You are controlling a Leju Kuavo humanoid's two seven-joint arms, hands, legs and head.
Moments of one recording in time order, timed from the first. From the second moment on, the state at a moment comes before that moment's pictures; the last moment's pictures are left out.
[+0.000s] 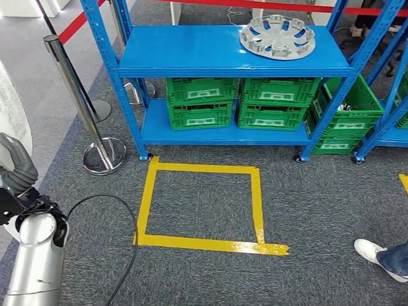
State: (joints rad) left arm -0.26 -0.04 0.00 -1.61 -0.22 0.68 -0.68; right arm -0.02 0.14 -1.02 -0.20 1.34 0.07 -0.31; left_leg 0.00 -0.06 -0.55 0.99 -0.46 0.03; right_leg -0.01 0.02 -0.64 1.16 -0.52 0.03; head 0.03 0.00
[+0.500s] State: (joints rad) left arm -0.27 -0.09 0.06 -1.62 -0.36 0.68 -0.70; right arm -0.02 0.14 -1.02 -0.20 1.36 0.07 -0.32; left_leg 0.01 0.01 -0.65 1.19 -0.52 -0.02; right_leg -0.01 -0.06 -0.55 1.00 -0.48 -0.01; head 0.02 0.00
